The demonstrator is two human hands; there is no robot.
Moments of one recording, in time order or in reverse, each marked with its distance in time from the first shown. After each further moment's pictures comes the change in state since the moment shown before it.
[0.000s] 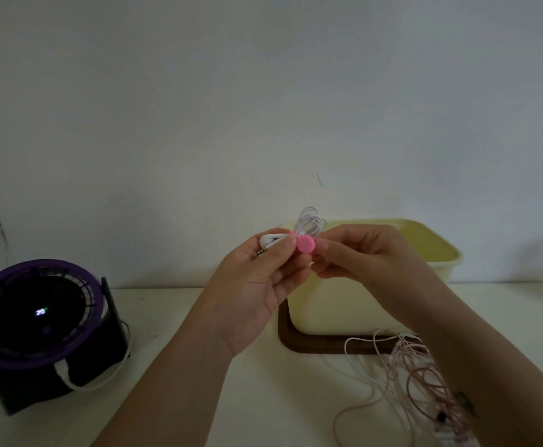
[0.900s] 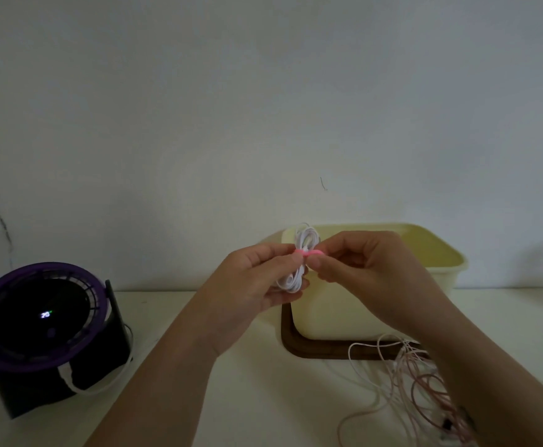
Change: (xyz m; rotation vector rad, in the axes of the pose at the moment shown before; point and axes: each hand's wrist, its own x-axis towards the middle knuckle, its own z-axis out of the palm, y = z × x) left_hand -0.003 0.010 -0.006 0.411 0.020 -0.047; right_hand -0.005 -0.003 0.007 -0.342 0.063 -0.158
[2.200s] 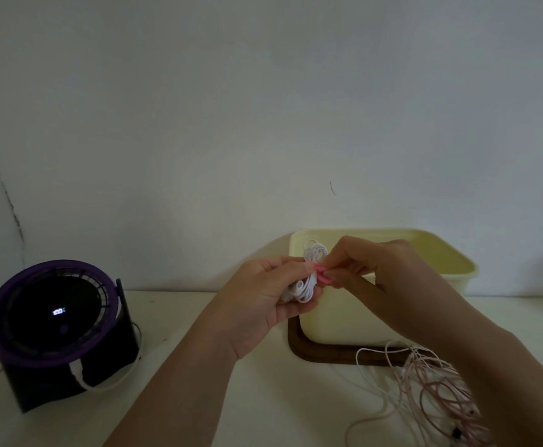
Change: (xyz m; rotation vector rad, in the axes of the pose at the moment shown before) left_hand -0.001 -0.002 0.004 -0.128 0.018 -0.123; right_hand 0.003 0.004 -0.008 -0.409 -0.095 -0.298
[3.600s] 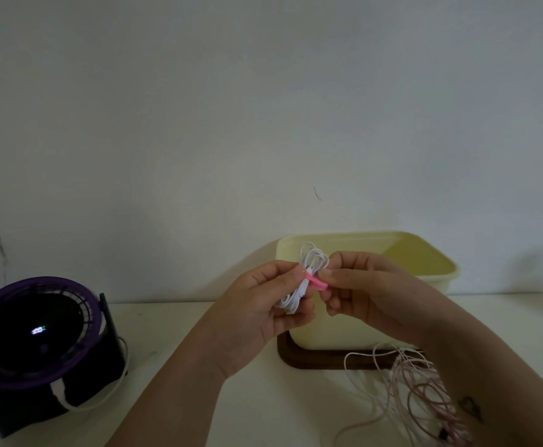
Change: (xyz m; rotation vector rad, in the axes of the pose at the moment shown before) left_hand 0.001 -0.007 0.004 -0.037 -0.128 0.047; right_hand -0.001 0.014 0.000 1.109 -0.173 0.594
